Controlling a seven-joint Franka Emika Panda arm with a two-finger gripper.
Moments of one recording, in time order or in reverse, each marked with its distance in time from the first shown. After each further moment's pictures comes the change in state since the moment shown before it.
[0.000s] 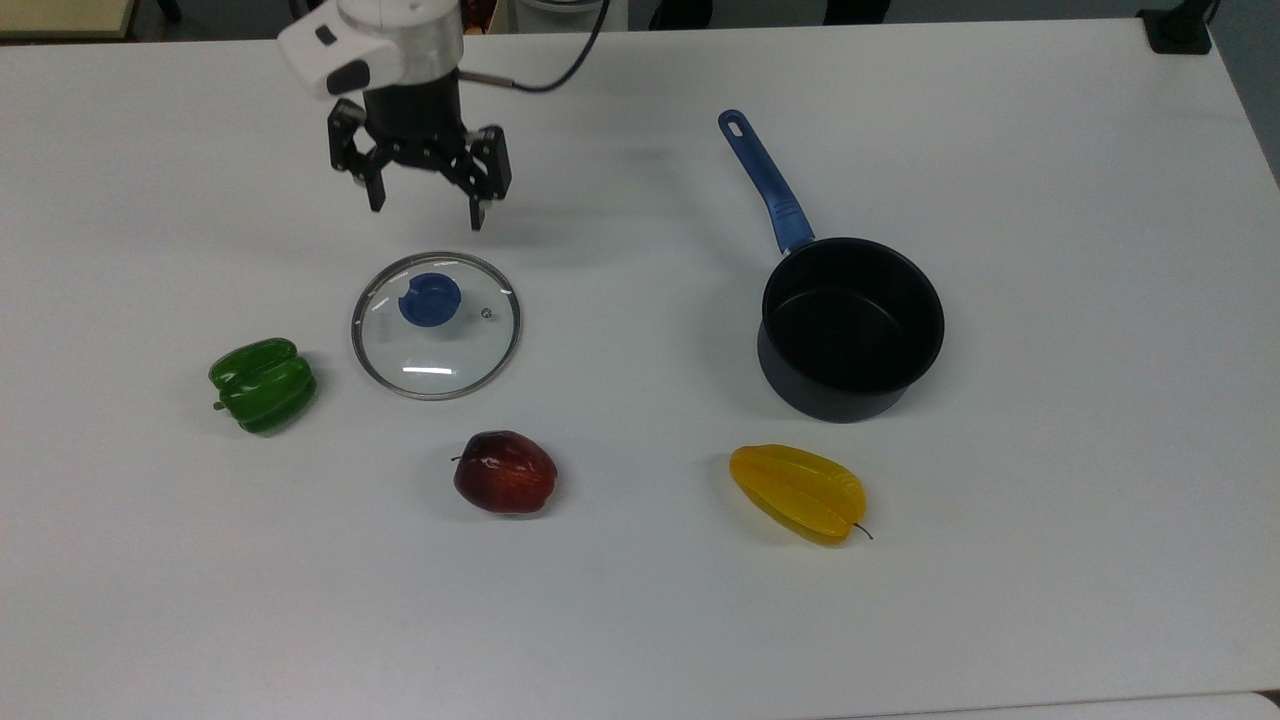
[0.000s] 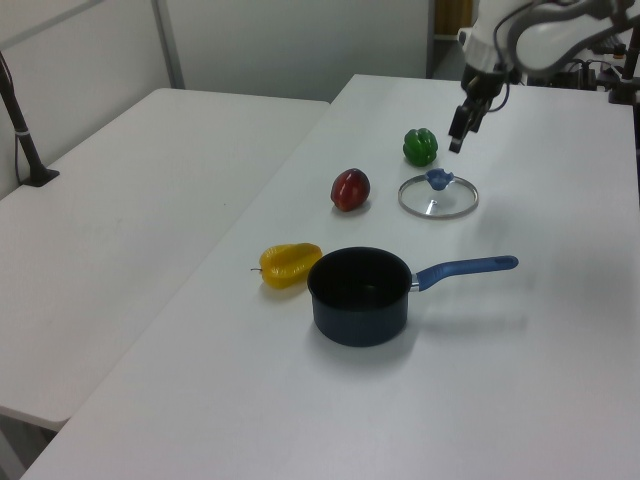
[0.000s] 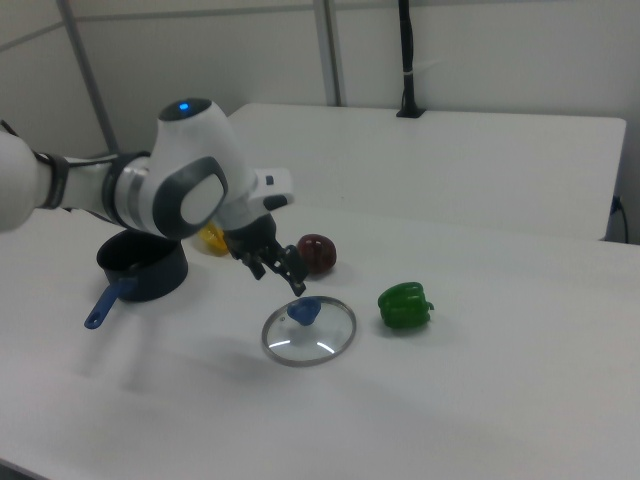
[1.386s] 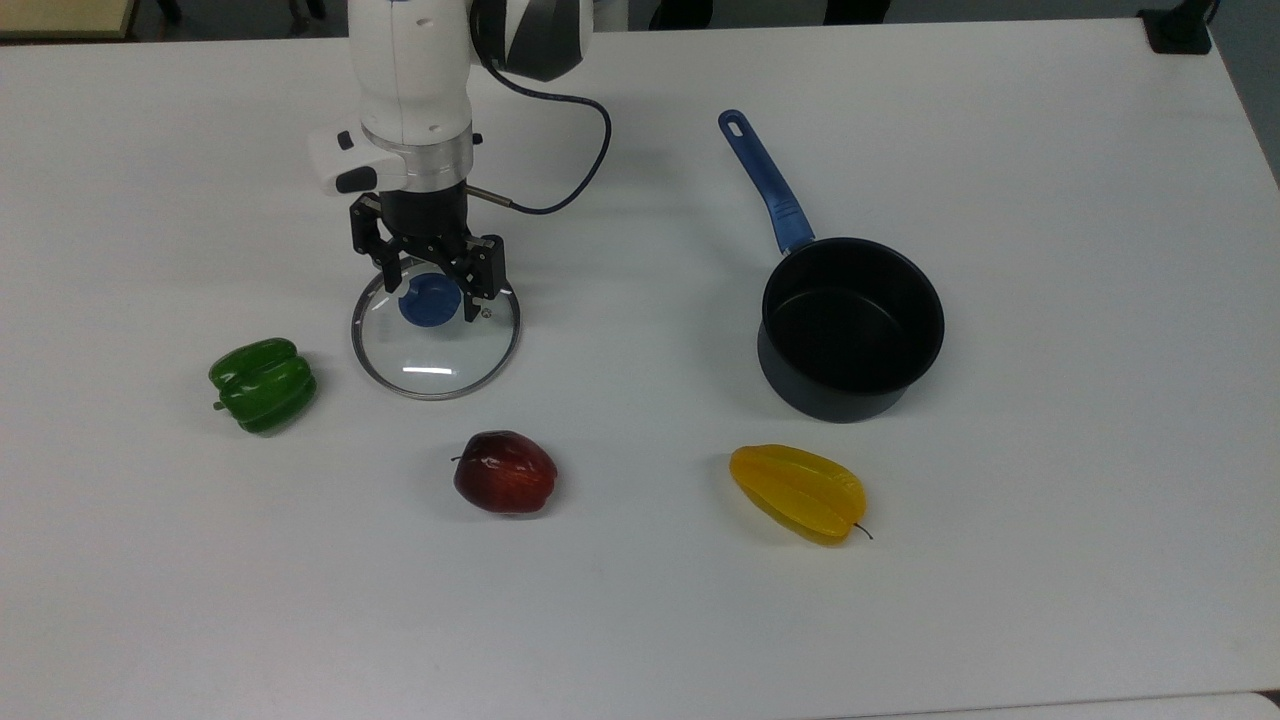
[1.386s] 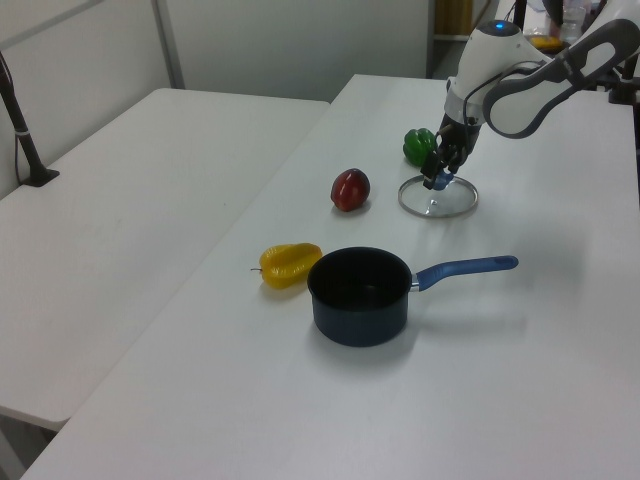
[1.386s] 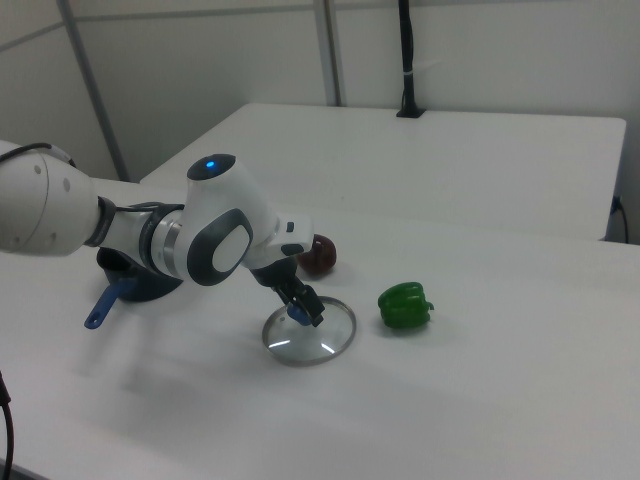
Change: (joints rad) arm -0.008 0.197 0.001 0.000 0.001 0.251 0.214
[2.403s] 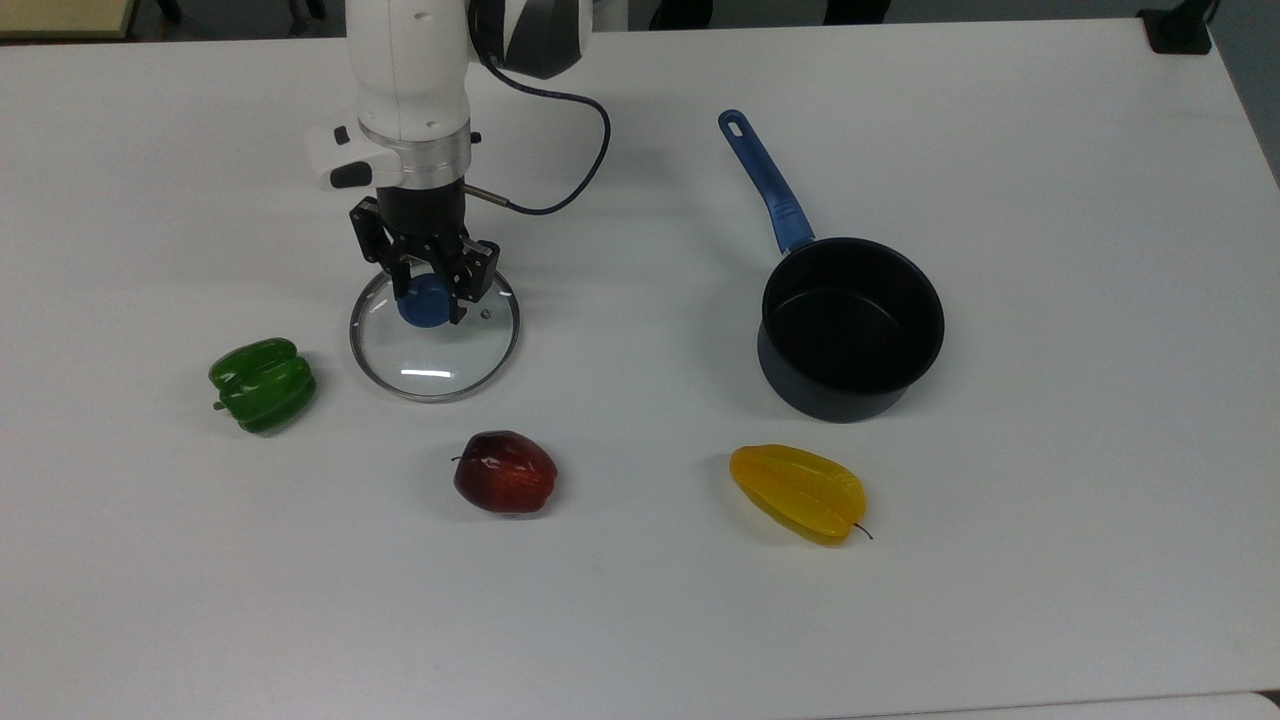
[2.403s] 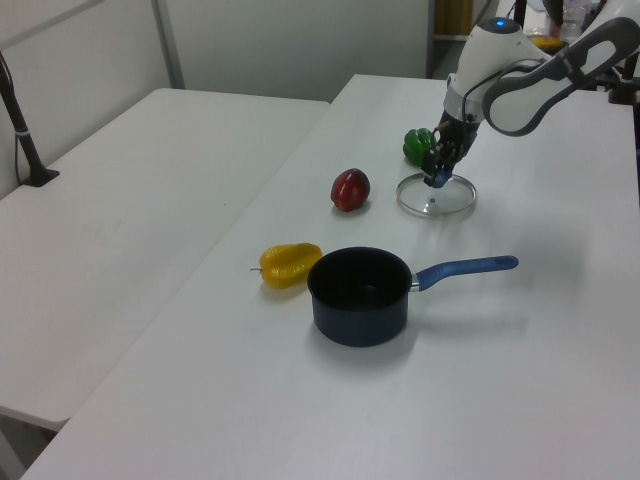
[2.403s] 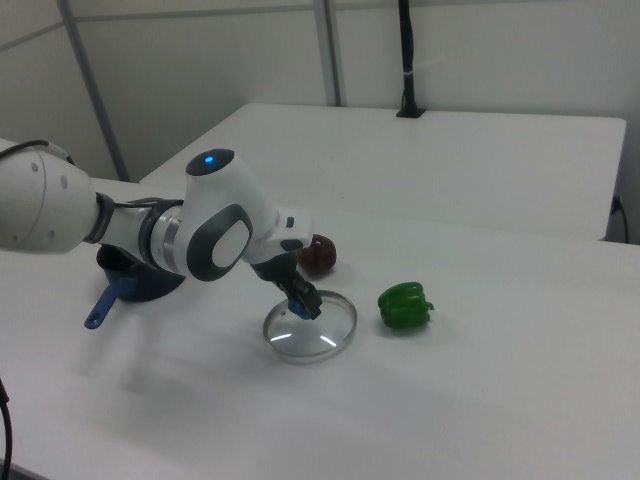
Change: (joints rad) arm -0.001 -0.006 0.000 0.009 0.000 0.002 0.030
